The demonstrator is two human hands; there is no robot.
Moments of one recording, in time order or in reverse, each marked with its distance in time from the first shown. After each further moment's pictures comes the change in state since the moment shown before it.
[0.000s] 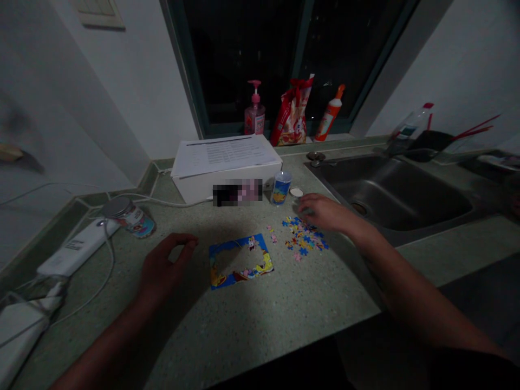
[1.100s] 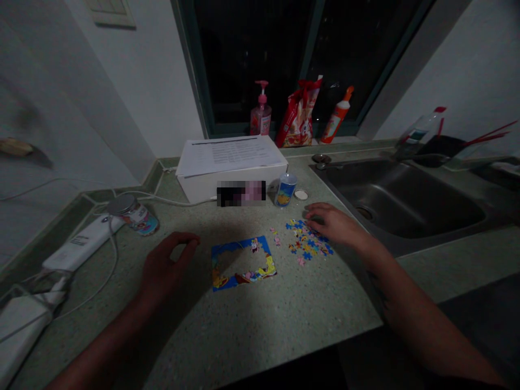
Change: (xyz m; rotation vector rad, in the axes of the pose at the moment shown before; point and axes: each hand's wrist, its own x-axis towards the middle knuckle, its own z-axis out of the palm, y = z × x) left_hand 0.001 0.001 -0.001 0.009 0.002 -0.016; right_hand -0.025 0.005 0.021 0.003 0.086 0.044
